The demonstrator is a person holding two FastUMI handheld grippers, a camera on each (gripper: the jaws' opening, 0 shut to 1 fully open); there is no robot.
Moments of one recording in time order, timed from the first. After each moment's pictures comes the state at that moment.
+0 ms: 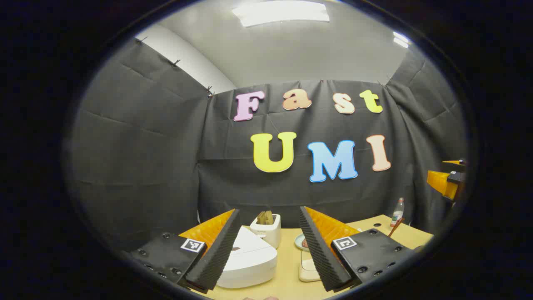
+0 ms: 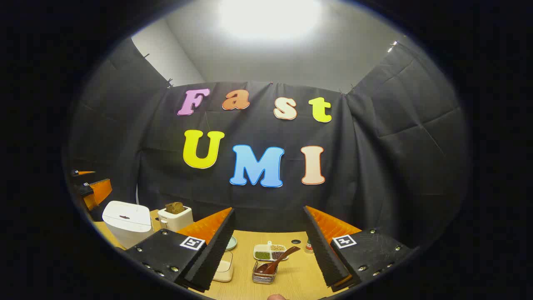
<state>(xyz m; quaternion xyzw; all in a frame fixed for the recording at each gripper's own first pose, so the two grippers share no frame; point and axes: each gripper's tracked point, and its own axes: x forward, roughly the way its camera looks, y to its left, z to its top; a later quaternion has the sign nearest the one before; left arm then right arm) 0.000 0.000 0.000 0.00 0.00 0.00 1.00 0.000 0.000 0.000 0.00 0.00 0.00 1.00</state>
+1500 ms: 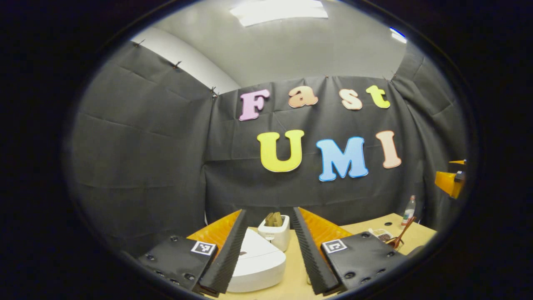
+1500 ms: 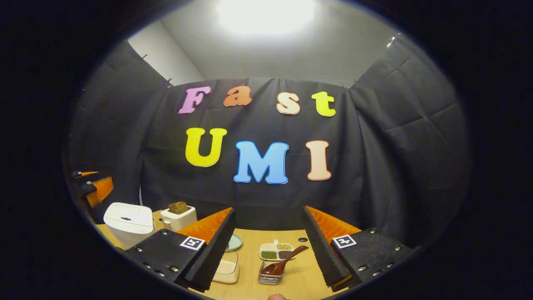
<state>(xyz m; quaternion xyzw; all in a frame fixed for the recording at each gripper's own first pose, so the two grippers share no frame) 0.031 0.017 -0.006 0.01 0.01 0.03 1.00 0.020 0.013 -0.011 0.01 0.01 0.01 1.00</state>
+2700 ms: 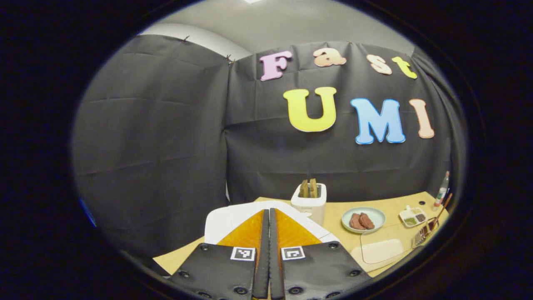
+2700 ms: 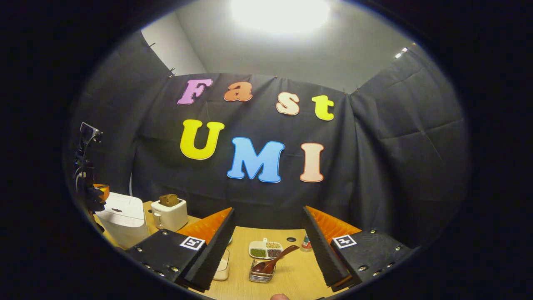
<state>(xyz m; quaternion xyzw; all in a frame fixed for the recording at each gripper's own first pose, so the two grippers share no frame) 0.111 0.106 -0.141 0.02 0.15 0.11 0.98 0.012 0.016 -0.010 -0.04 0.03 -0.02 1.00</state>
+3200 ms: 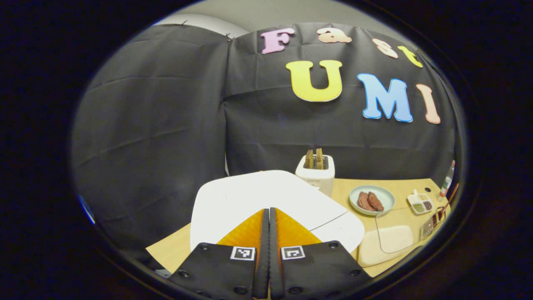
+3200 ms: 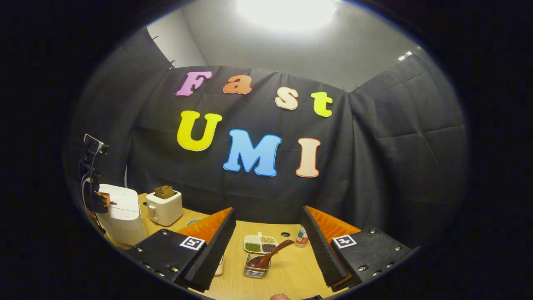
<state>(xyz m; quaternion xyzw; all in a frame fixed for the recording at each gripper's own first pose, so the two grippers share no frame) 0.120 0.113 -0.214 0.01 0.24 0.11 0.97 0.007 0.024 -0.019 -0.05 0.05 -0.03 1.00</state>
